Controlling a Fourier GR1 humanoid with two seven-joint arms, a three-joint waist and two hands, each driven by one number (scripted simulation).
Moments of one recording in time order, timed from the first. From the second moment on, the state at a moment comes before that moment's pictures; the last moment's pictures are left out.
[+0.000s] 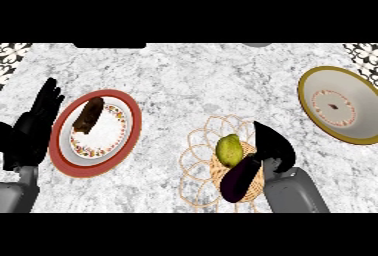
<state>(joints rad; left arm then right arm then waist) -0.15 0.48 -0.09 -1.52 0.22 0.26 0.09 -0.29 -0.05 0.27 -1.55 0.65 0.39 1.18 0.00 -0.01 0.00</state>
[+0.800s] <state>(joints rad) -0.15 0.45 -0.07 -1.52 0.19 0.23 0.09 -0.30 -0.02 0.21 -1.45 0.67 0.37 1.13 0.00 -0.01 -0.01</state>
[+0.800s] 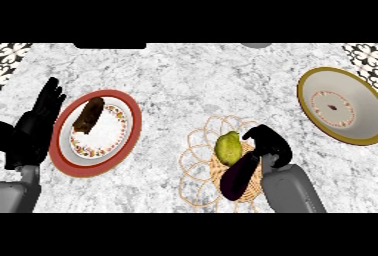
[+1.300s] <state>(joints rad) -0.15 0.43 -0.05 -1.52 0.17 0.22 0.10 -0.34 -0.02 0.21 -1.35 0.71 0.33 1.05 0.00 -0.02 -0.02</state>
